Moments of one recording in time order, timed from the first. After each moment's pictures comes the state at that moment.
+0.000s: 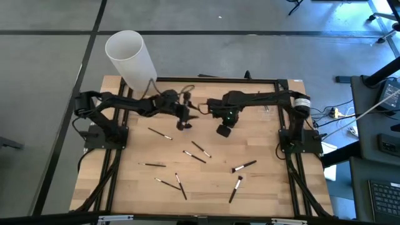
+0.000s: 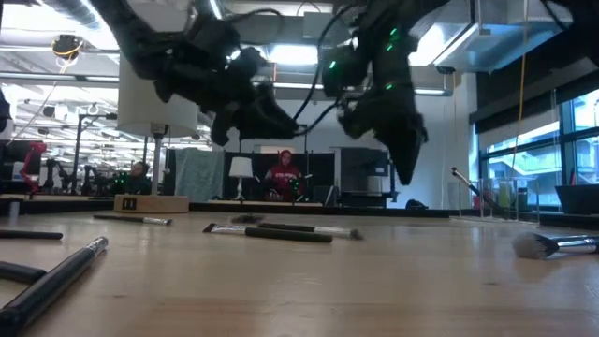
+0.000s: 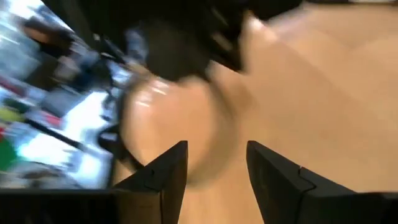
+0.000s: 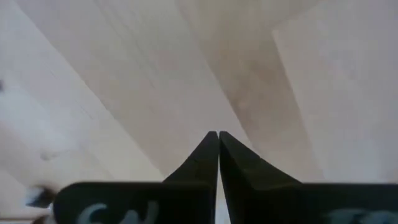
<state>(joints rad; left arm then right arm) 0.32 1.54 0.71 0.41 0.23 0.72 -0.21 1.83 1.41 -1.14 -0.02 0.28</state>
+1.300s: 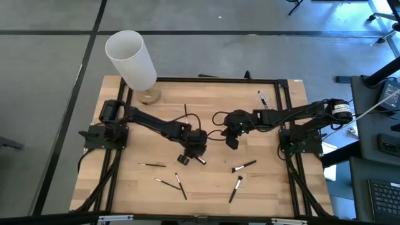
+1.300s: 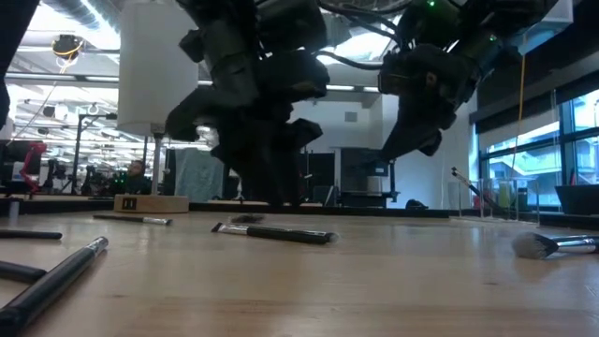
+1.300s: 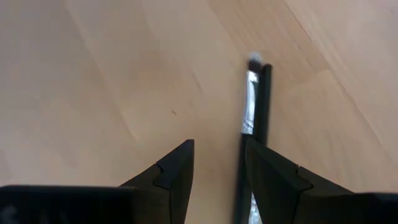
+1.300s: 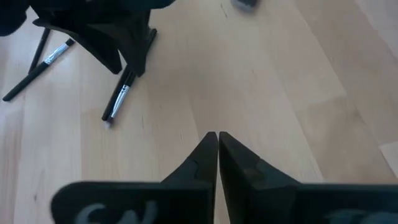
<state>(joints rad) -0.11 1.90 1.21 -0.40 0.10 0.39 -0.05 1.35 0.71 -0.13 -0.07 0.31</state>
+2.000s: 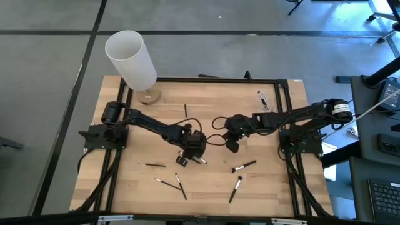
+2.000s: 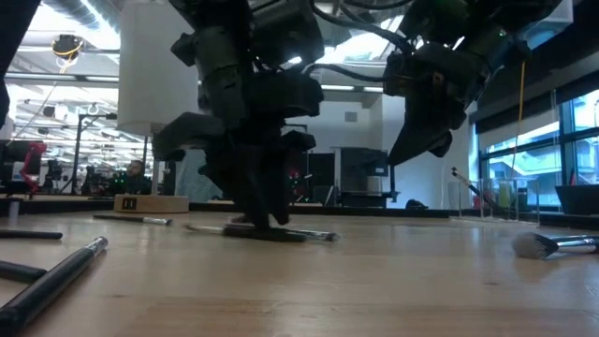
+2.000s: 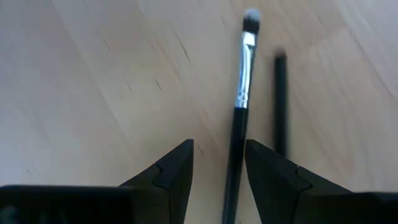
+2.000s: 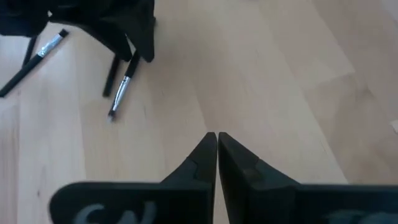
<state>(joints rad) -0.13 1.93 1.20 -0.42 0.02 0.40 0.01 1.35 0.71 -0.17 -0.01 0.39</state>
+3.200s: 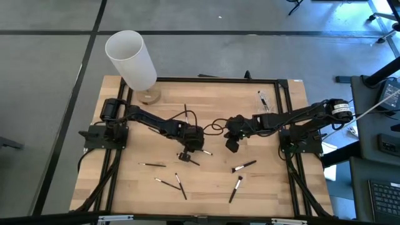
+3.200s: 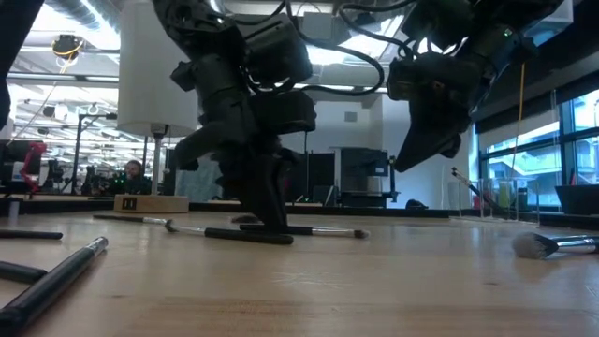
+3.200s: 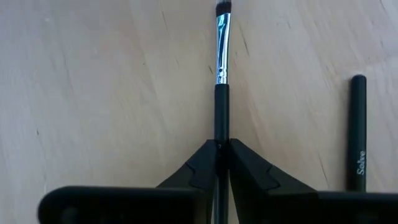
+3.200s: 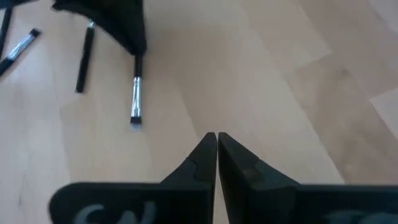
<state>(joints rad) -0.05 1.91 1.08 -0.23 0.08 0.22 0.03 1.35 0.71 -0.21 0.07 0.46</state>
